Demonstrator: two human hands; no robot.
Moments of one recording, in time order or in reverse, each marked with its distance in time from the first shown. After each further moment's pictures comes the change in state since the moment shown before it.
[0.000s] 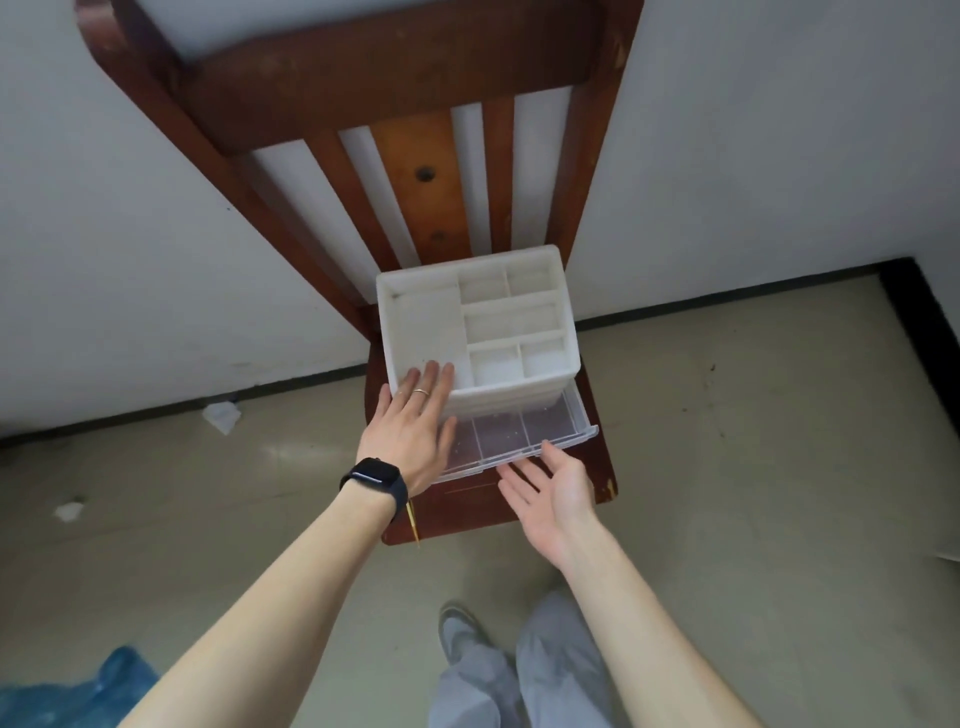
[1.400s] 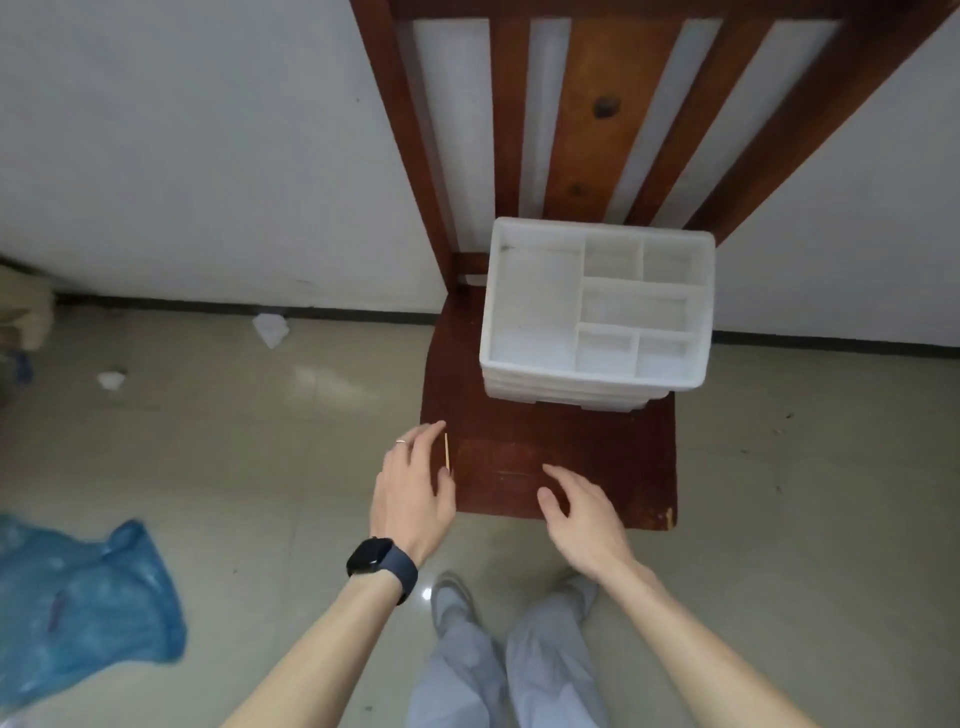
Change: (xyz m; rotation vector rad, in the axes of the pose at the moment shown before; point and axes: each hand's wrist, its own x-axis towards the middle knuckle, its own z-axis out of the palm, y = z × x) left_hand -0.082 -0.031 0.084 -0.511 0.342 -0.427; right_hand 0.074 0.030 -0.042 -1.847 -0.204 -0.590
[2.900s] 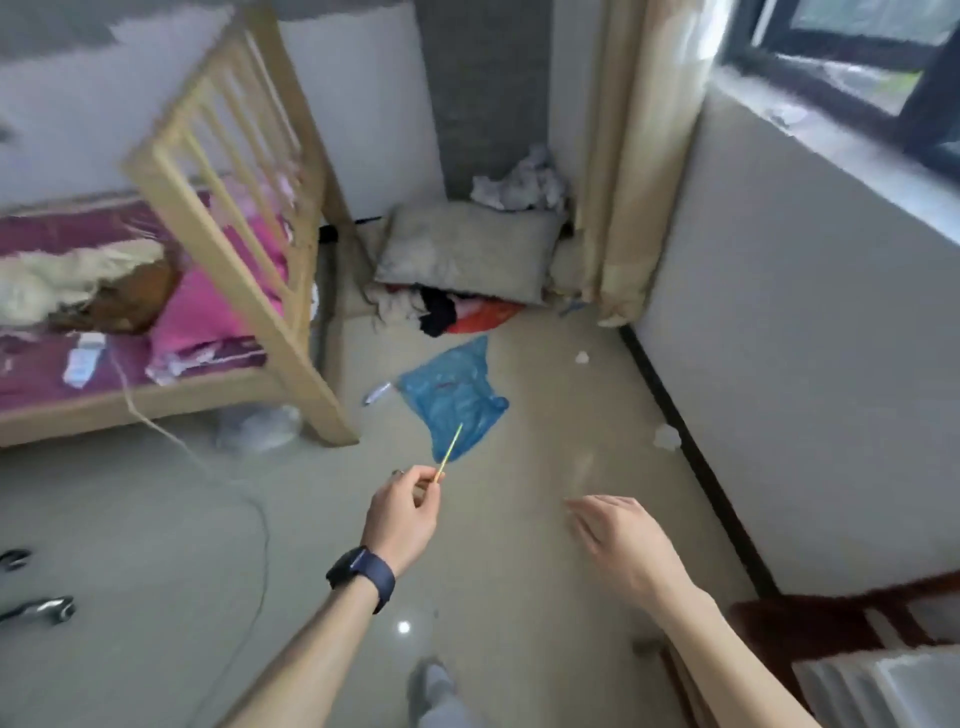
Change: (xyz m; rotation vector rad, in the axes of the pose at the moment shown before) left_hand -0.441 -0.057 -0.242 -0.401 0.910 -0.961; right_hand -0.296 -0.310 0.060 -0.854 -0.438 -1.224
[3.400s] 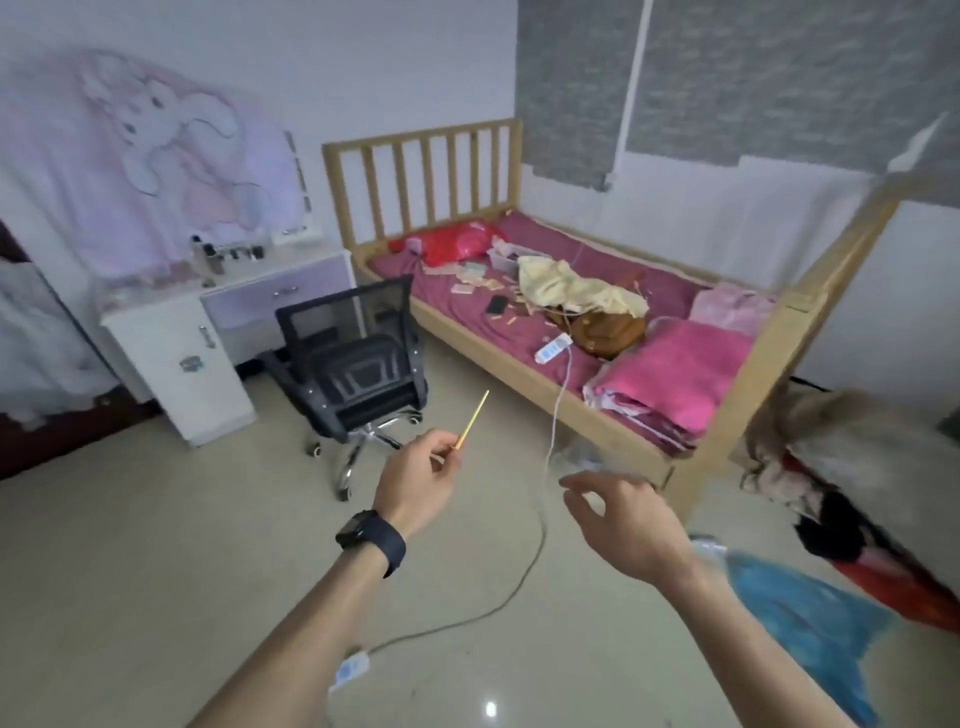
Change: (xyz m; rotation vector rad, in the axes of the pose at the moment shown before) left_hand -0.202 -0.261 -0.436 -0.162 0.884 -0.397; right_hand -0.009 -0.575 0.121 -0.162 -0.227 -0.978
